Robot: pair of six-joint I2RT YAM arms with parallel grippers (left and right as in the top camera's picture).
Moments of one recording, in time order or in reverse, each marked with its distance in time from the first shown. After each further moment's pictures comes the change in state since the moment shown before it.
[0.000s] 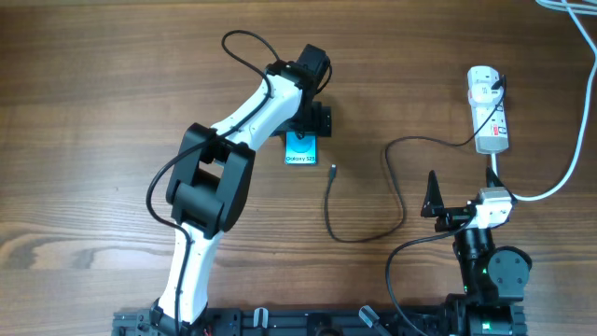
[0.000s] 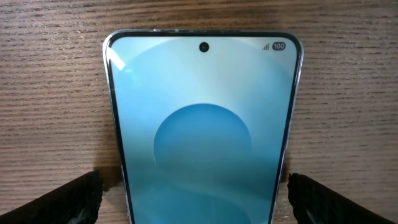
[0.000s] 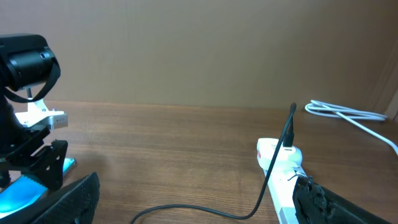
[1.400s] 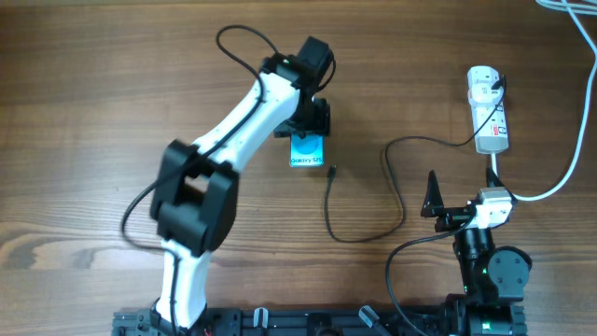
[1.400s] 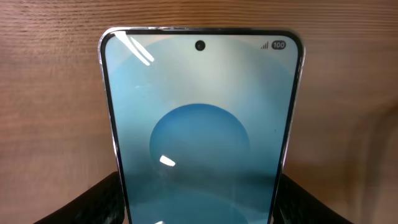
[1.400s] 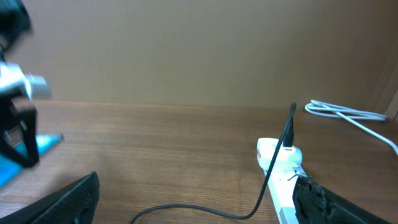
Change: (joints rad) left arm -0.024 -0.161 -0.002 -0.122 0.091 -0.038; right arm 0.000 0.000 0.000 0.000 0.000 0.000
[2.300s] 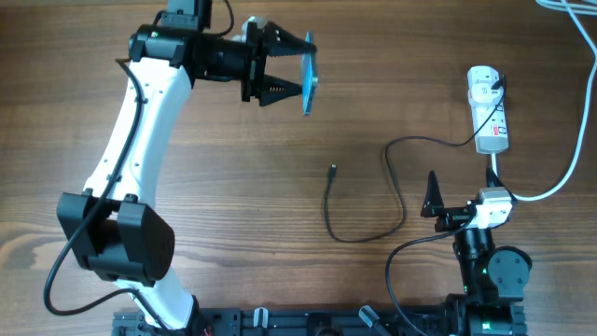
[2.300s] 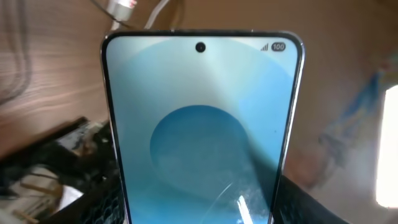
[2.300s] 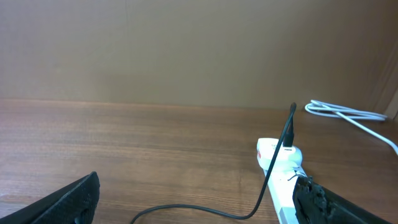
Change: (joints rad) left arm 0.357 -0.267 -0.002 0.146 1.225 -0.547; right arm 0.000 0.000 0.000 0.000 0.000 0.000
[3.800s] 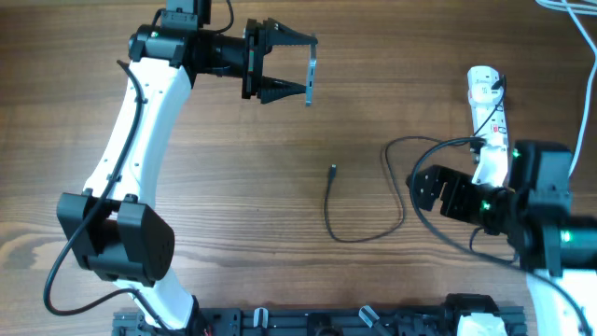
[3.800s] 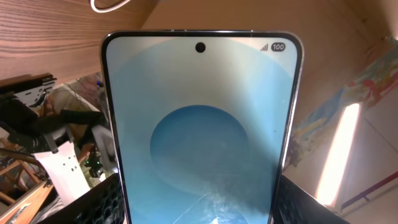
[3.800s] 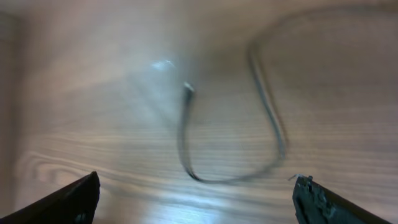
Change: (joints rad) left arm 0.000 0.000 0.000 0.028 0.084 -0.243; right arm 0.000 0.912 0.987 -1.134 -0.320 0.305
